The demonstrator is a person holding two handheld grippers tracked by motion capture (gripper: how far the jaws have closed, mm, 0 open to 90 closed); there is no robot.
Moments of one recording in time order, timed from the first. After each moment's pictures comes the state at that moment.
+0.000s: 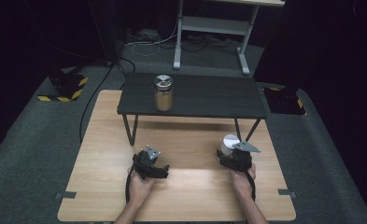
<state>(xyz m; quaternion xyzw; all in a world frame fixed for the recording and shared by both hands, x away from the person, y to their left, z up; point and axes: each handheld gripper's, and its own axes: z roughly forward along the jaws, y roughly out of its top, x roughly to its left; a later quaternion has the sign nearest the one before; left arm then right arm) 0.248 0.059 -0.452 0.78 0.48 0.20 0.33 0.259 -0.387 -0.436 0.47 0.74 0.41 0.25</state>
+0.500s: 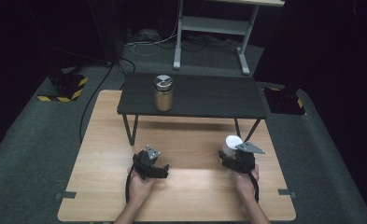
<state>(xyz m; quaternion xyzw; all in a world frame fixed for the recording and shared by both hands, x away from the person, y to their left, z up) 0.247 0.059 -0.453 0.78 0.48 0.20 0.33 0.249 -0.394 -0.424 0.47 0.74 0.41 0.24</state>
